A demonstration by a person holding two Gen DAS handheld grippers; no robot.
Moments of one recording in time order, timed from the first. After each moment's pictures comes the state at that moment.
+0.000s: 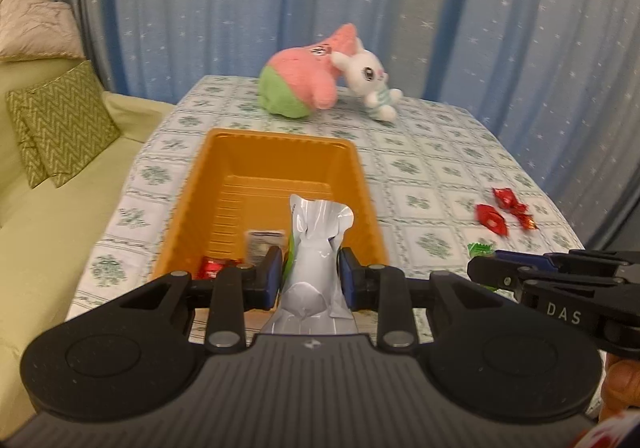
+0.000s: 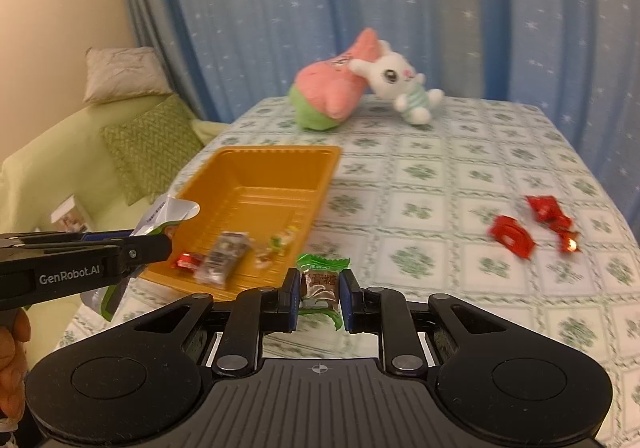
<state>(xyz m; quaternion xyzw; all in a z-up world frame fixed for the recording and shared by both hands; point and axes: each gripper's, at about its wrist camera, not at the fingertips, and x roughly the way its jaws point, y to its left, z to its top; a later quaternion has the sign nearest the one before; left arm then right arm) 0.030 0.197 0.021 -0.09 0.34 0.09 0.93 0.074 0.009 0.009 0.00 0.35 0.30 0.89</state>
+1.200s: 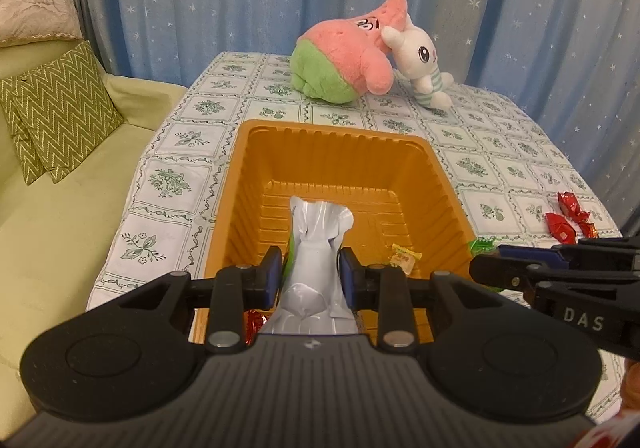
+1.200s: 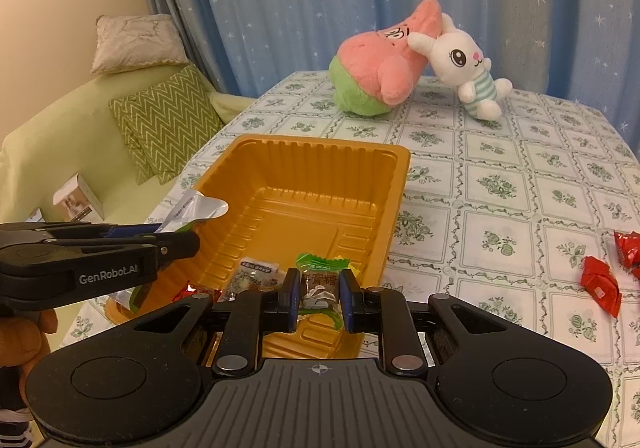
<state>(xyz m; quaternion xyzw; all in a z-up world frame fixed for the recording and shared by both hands) 0.113 0.274 -0.030 -0.09 0.37 0.09 0.92 0.153 0.099 -0.028 -0.02 0.38 0.33 0.87</state>
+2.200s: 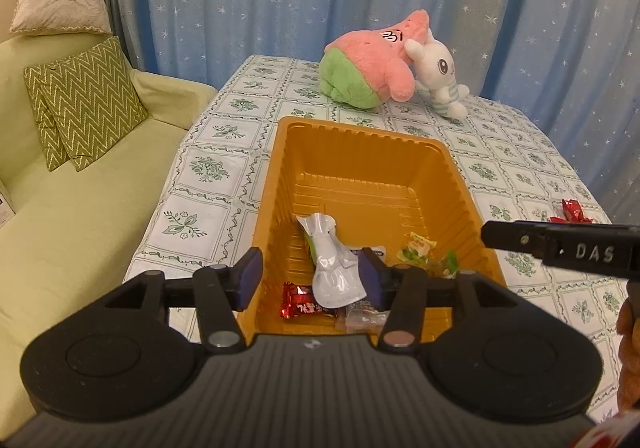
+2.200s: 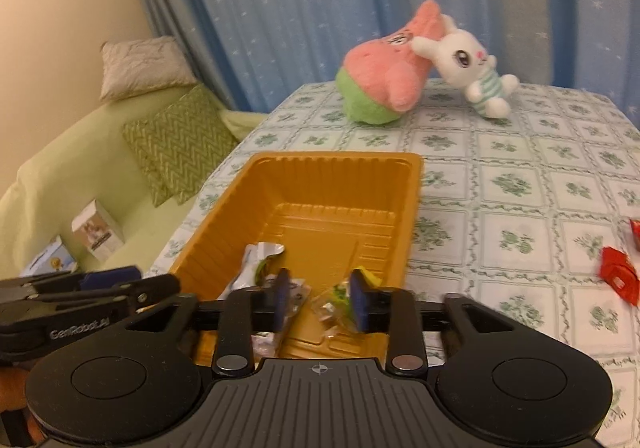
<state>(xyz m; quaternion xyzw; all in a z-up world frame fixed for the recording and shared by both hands) 0.066 0.283 -0.016 -0.11 0.36 0.12 0.92 0.154 0.092 -0.019 0.03 0.38 0.33 0.86</state>
